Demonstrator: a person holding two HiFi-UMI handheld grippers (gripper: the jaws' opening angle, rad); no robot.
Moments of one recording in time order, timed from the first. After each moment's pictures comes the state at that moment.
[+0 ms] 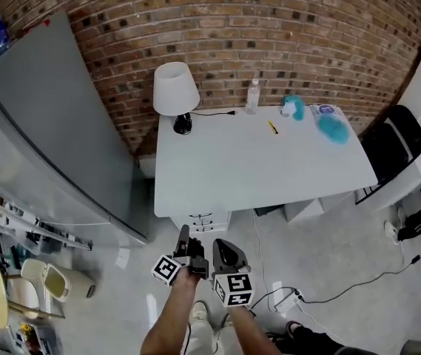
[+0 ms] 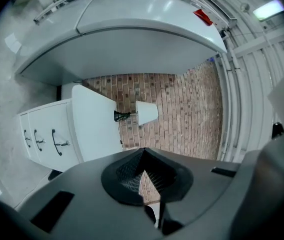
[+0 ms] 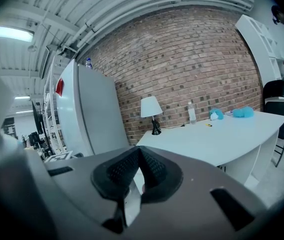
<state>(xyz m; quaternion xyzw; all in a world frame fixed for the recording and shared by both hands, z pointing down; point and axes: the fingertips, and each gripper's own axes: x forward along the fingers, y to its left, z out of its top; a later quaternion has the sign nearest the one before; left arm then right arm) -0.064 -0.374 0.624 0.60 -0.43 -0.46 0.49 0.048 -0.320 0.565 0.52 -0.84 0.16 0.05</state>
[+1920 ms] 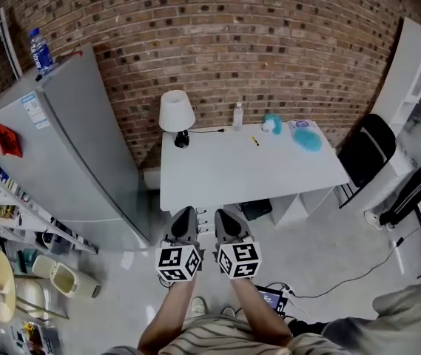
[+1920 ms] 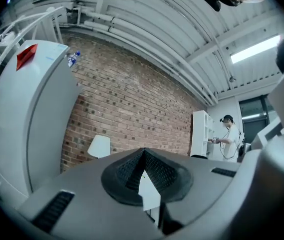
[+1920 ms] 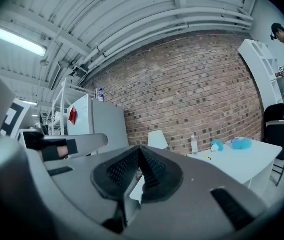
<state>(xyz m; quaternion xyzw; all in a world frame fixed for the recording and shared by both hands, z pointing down) -0.006 -0.238 0.322 0.82 -0.57 -0.07 0.08 0.076 -0.241 0.347 0.52 -0.85 0.09 -0.03</state>
